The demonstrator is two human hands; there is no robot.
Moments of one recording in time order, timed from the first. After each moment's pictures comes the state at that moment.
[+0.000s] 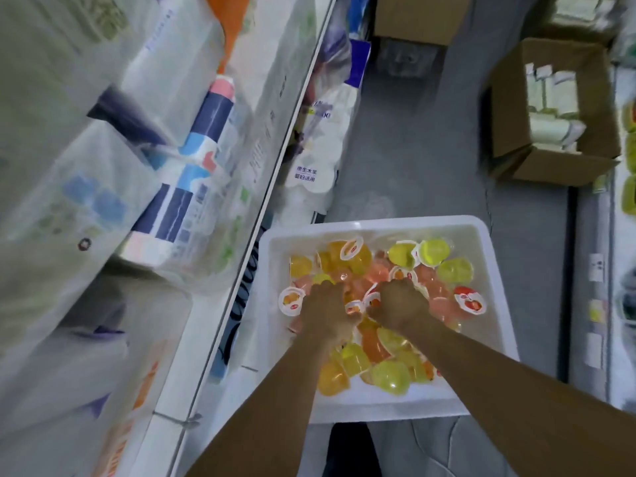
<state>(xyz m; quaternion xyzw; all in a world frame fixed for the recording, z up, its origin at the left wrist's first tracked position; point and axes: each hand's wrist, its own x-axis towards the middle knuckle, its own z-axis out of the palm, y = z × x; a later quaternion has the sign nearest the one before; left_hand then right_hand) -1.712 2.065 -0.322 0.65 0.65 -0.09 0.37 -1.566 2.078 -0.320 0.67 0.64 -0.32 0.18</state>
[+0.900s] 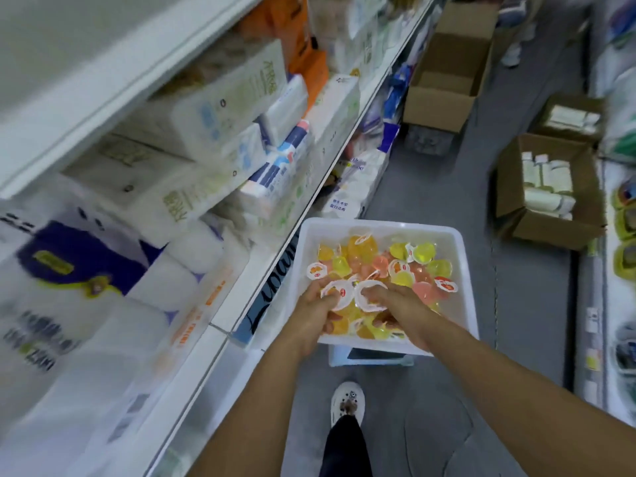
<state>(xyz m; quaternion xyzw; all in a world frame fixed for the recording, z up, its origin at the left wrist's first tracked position) -1.726 1.902 -0.160 0.24 0.64 0.35 0.64 -1.562 1.938 -0.159 0.62 0.40 -0.65 -0.16</state>
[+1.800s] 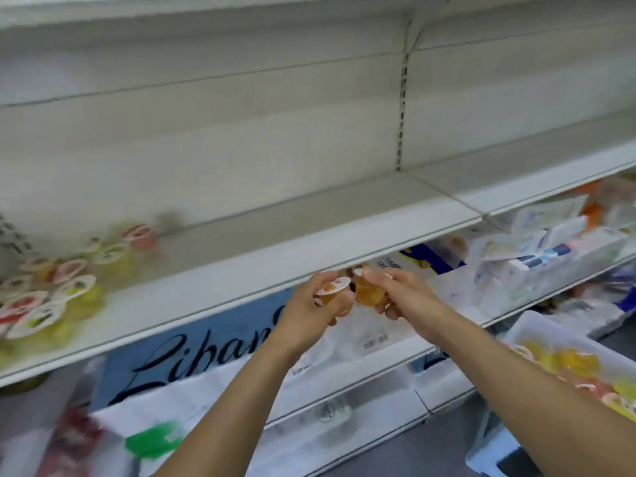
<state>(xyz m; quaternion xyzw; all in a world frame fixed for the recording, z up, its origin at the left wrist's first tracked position) -1.924 1.445 0.116 0.29 0.76 0.53 0.25 -1.828 1.600 0.117 0.24 0.70 -0.66 -0.12</state>
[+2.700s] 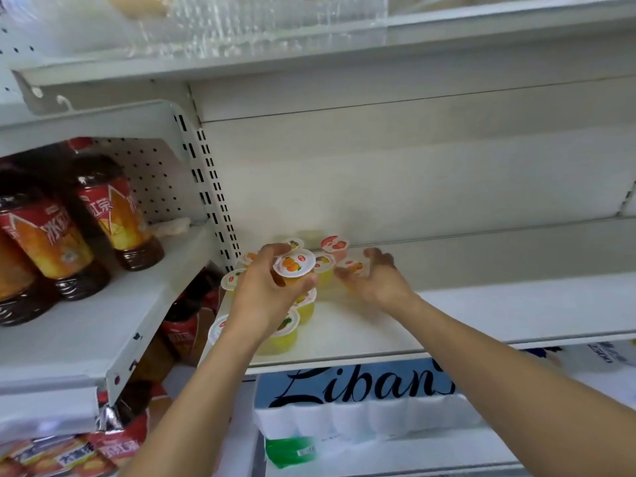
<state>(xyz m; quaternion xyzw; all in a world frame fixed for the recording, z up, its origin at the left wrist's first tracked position) -2.124 1.163 0.191 0.14 0.86 0.48 -0.07 -2.130 1.363 0.148 0.19 0.90 -0.38 -0.07</state>
